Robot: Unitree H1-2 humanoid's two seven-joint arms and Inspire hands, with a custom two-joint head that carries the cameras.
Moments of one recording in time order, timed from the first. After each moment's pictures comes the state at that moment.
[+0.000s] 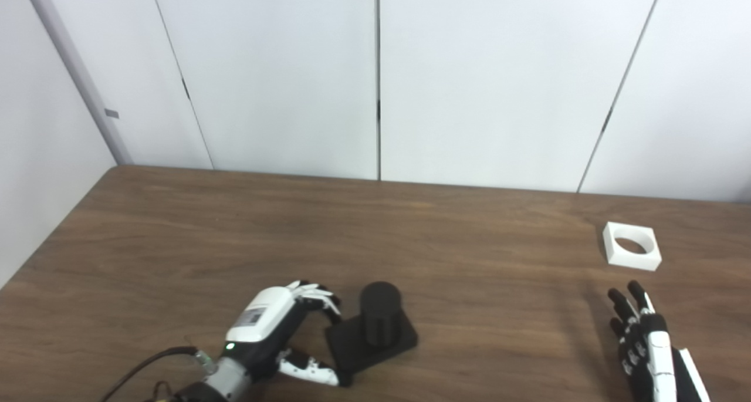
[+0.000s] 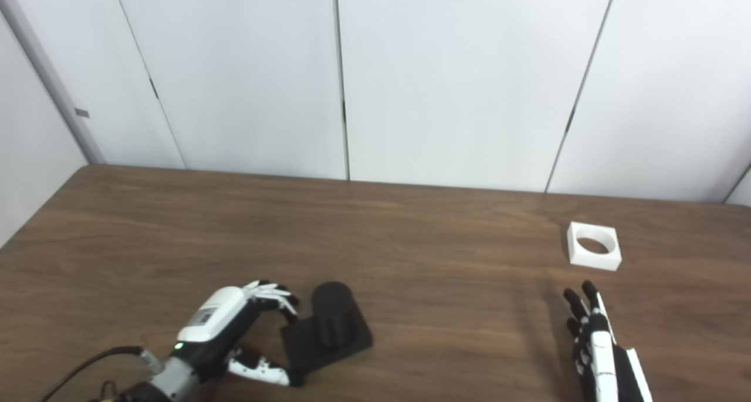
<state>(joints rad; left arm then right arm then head) 0.01 0.42 -0.33 -0.17 0.62 -0.03 -0.11 0.22 -0.14 -0.09 -0.24 0.19 0.02 0.00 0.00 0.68</state>
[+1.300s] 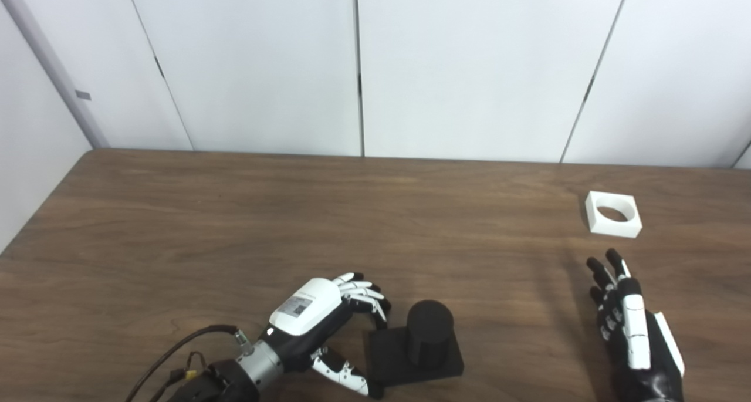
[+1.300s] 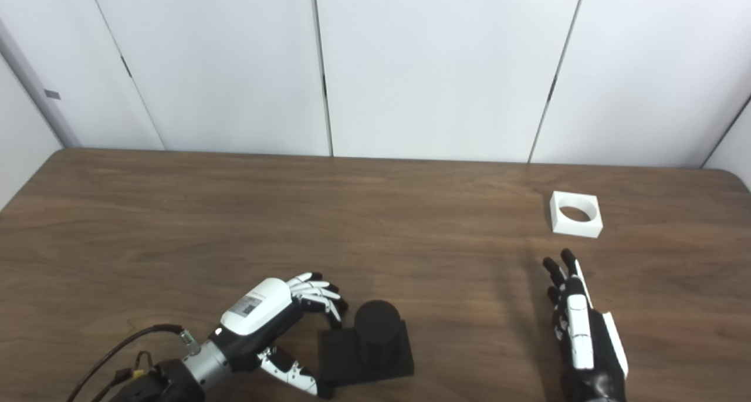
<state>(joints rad) -0.07 0.41 -0.43 -0.10 0.63 -0.21 -0.18 0.23 -0.14 -0.06 -0.29 0.17 0.08 -0.06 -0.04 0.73</state>
